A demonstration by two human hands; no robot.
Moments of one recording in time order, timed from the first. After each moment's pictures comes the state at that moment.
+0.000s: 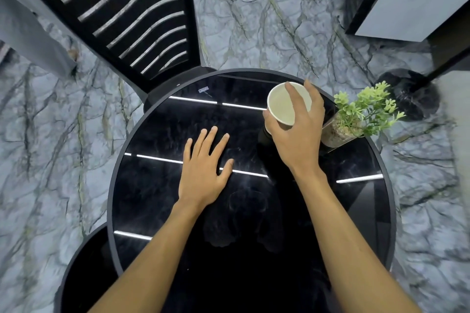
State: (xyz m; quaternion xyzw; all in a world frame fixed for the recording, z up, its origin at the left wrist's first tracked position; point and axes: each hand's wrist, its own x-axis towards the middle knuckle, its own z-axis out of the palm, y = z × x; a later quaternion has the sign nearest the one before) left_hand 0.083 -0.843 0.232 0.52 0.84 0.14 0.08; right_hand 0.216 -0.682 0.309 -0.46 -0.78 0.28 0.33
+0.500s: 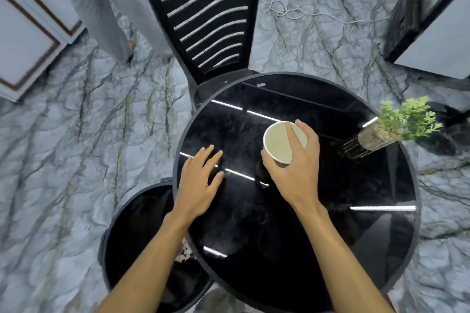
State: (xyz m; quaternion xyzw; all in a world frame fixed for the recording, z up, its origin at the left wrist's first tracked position) left_hand 0.062 -1.004 0.273 0.40 0.86 0.27 0.16; right_hand 0.207 -0.830 0.338 -0.37 -0.82 0.34 0.26
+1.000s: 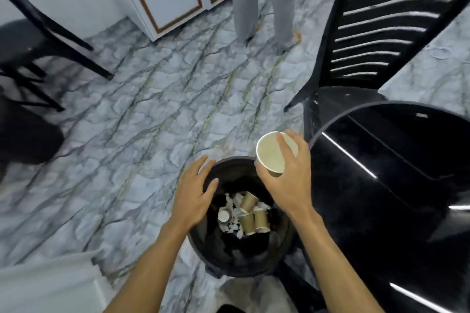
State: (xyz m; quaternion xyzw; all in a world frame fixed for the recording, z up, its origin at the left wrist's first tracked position) left_hand 0.037 -1.289 0.282 0.13 0.94 0.30 0.10; right_hand 0.074 -1.062 0.333 -0.14 -0.89 0.41 0.12
